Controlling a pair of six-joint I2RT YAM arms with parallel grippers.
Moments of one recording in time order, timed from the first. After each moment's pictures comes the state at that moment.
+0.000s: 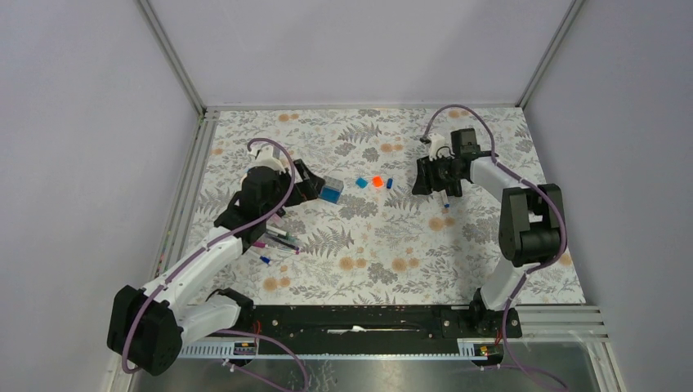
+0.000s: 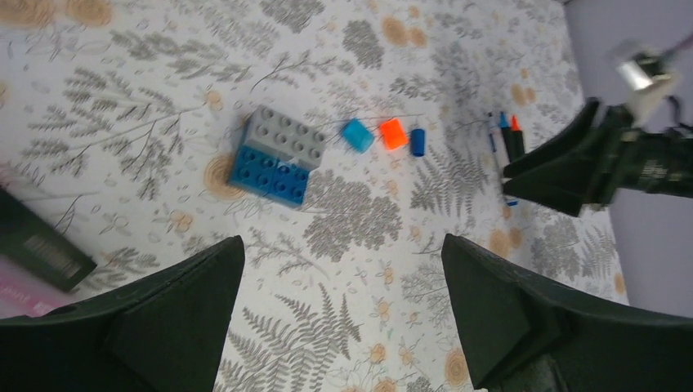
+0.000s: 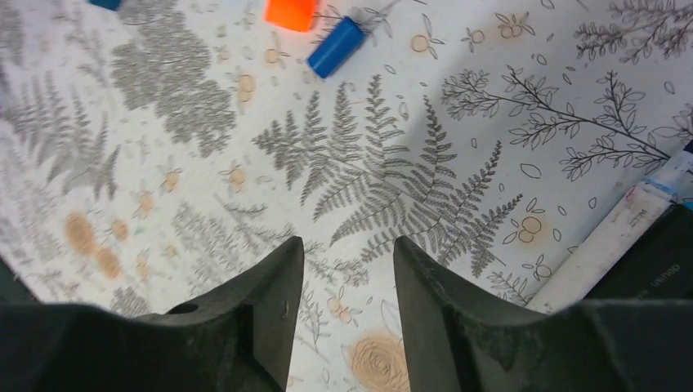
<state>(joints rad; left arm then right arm) -0.45 1.05 0.69 0.00 0.00 -0.63 0.12 1.79 1.15 -0.43 -0.55 -0.21</state>
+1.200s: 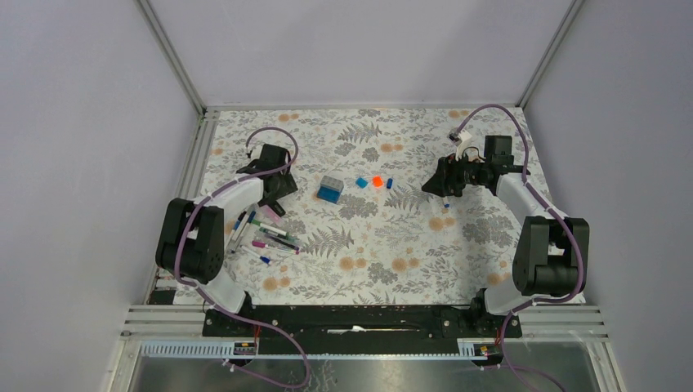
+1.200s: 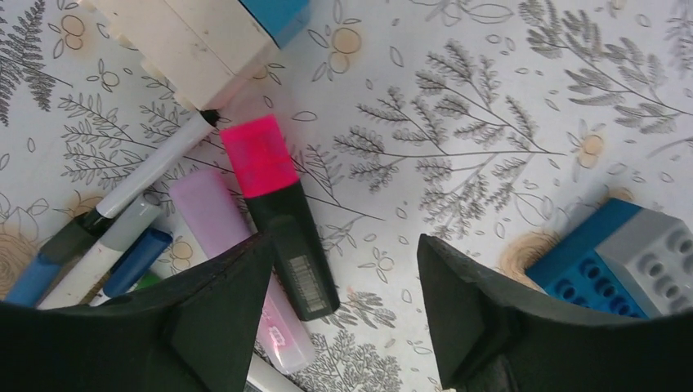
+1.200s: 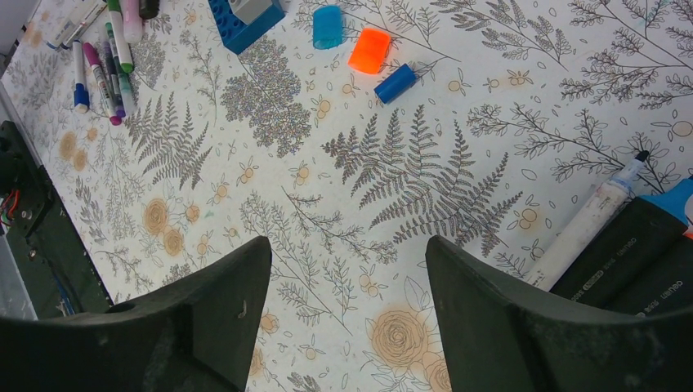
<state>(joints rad) -0.26 1.63 1.00 -0.38 -0.30 -0.65 -0.05 1.53 0.99 -0.35 -0.88 -0.27</state>
